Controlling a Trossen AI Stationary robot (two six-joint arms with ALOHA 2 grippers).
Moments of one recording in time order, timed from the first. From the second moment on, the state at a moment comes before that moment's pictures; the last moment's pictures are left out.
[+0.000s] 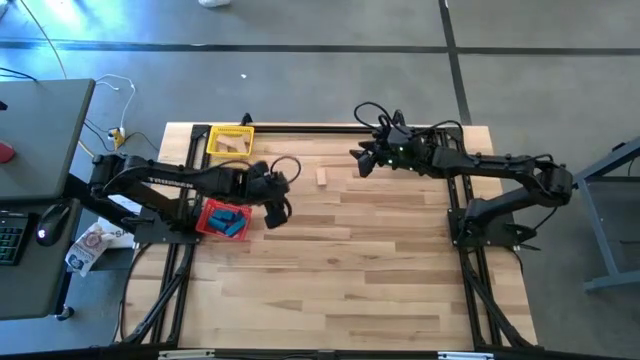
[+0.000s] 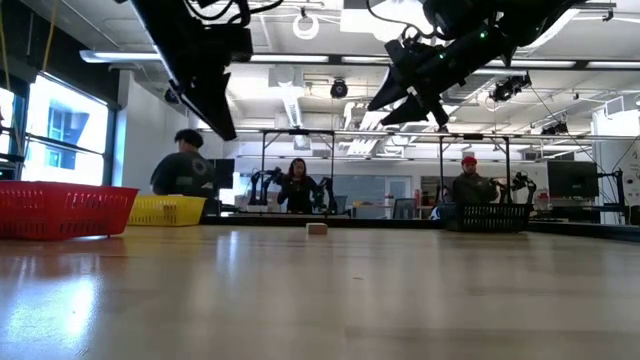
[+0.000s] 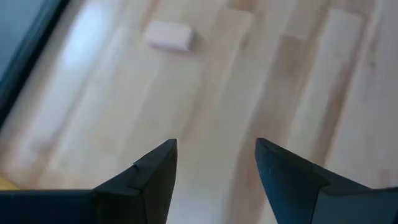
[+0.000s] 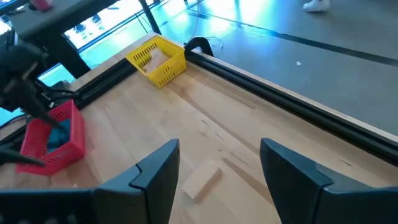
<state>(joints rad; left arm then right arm) 0.13 1.35 0.95 -0.66 -0.35 -0.25 -0.40 1.30 0.81 0.07 0.10 0.38</state>
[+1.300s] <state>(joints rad) 0.03 1.35 0.69 -0.72 -0.28 -0.72 -0.40 1.30 0.81 0.04 0.10 0.41</state>
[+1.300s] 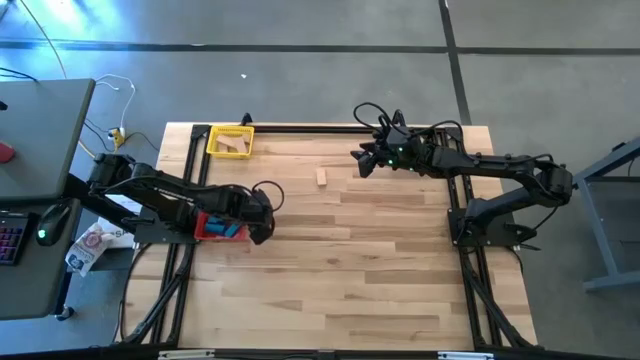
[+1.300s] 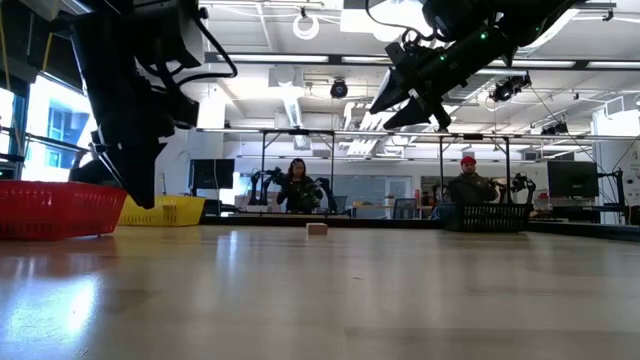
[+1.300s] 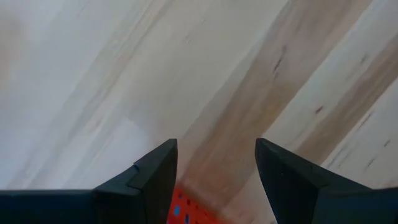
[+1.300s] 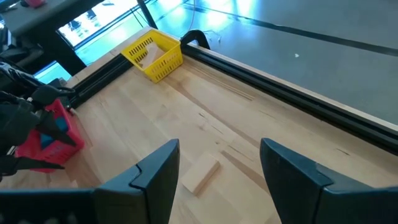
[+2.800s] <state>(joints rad) 0.24 1.15 0.82 -0.34 -0.45 -0.15 -0.25 1.39 1.03 0.10 0.26 0.26</state>
